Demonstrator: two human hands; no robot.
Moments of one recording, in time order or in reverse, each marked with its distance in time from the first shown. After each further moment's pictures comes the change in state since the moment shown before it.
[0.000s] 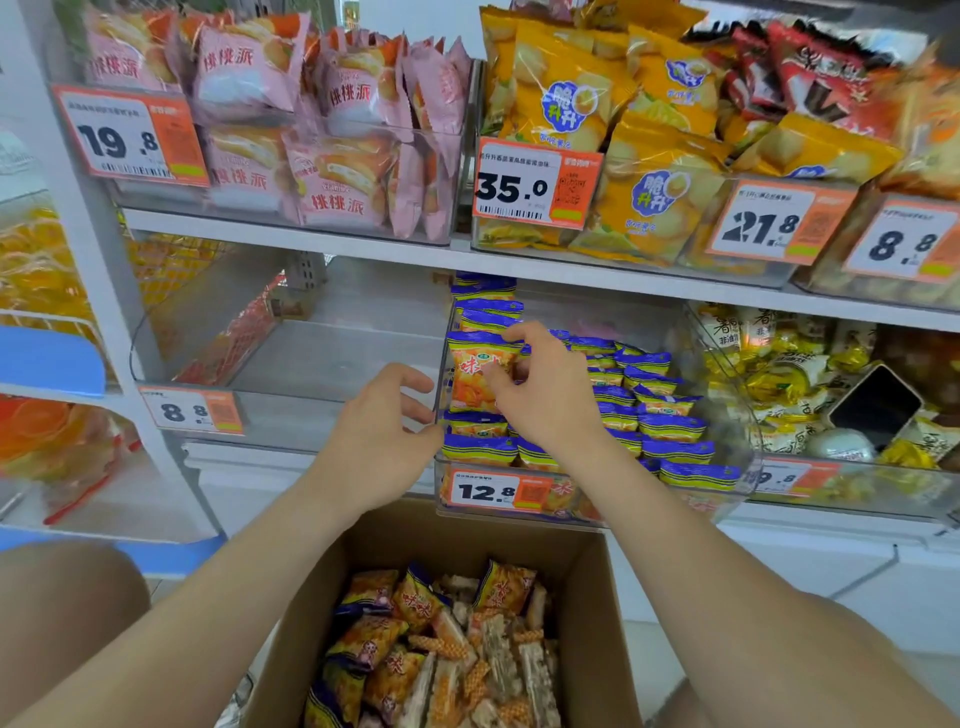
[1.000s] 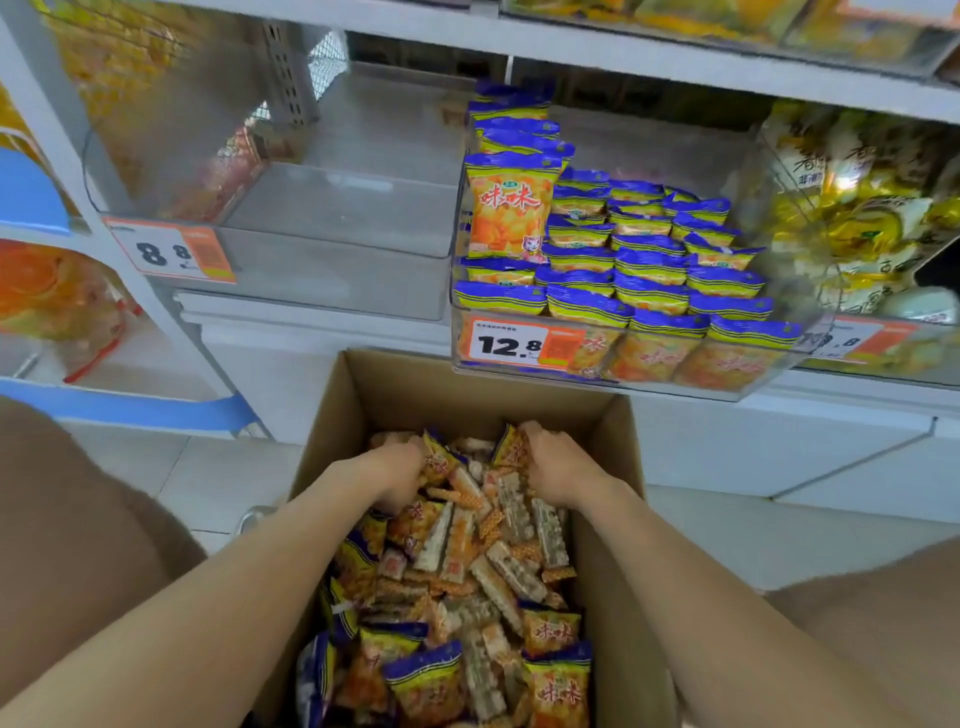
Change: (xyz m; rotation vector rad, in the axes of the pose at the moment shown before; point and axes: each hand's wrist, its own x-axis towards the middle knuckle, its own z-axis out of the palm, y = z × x) left_hand -0.019 -0.215 0.113 0.815 -0.791 -0.280; right_hand -0.155 0.138 0.104 -0.320 -0.911 0.313
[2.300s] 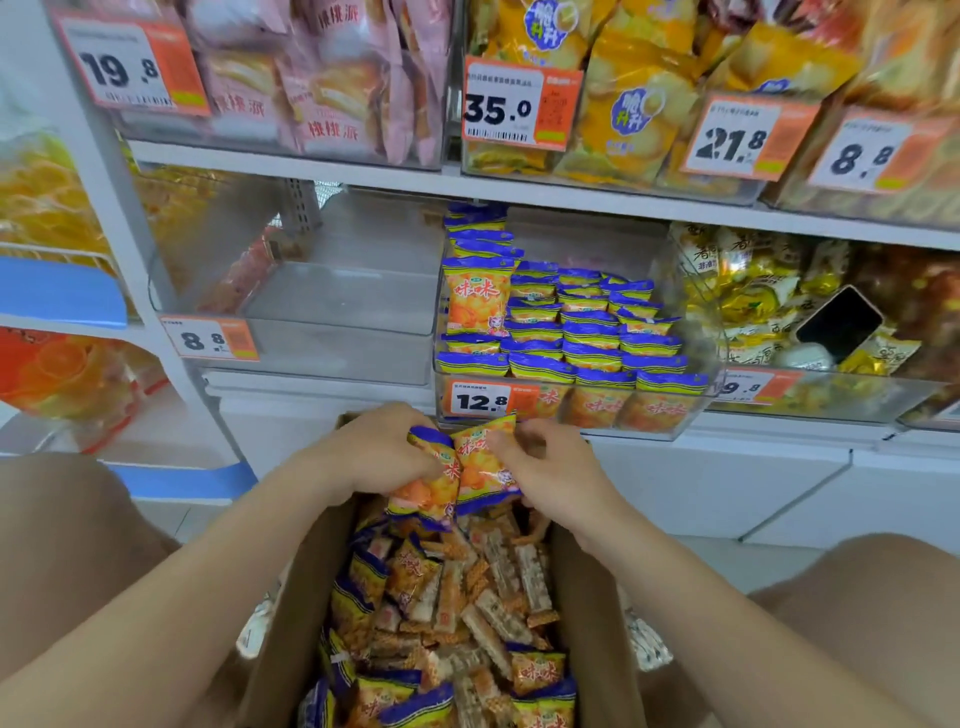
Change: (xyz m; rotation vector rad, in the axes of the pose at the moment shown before) left_hand -0.167 0.041 -0.114 -0.572 0.294 0.242; right_hand -0.134 -0.067 -0.077 0.733 0.444 -0.052
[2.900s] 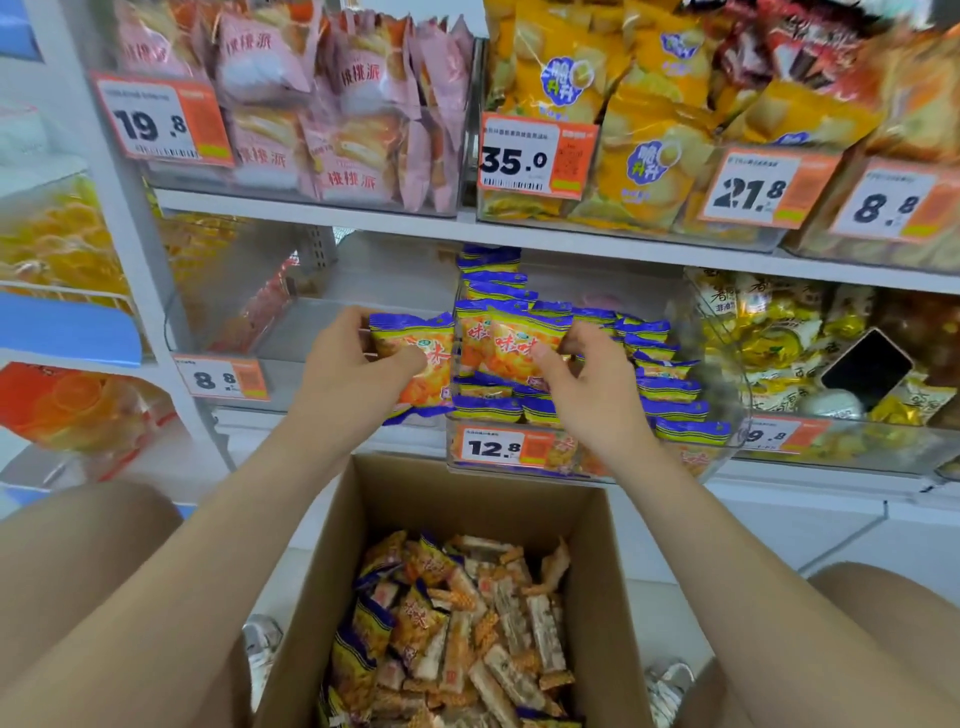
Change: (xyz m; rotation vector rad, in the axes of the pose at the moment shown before) left_hand -0.004 0.047 -0.059 -0.596 0.626 0.193; right_hand 0.074 -0.071 -0.049 -0.104 0.322 -0.372
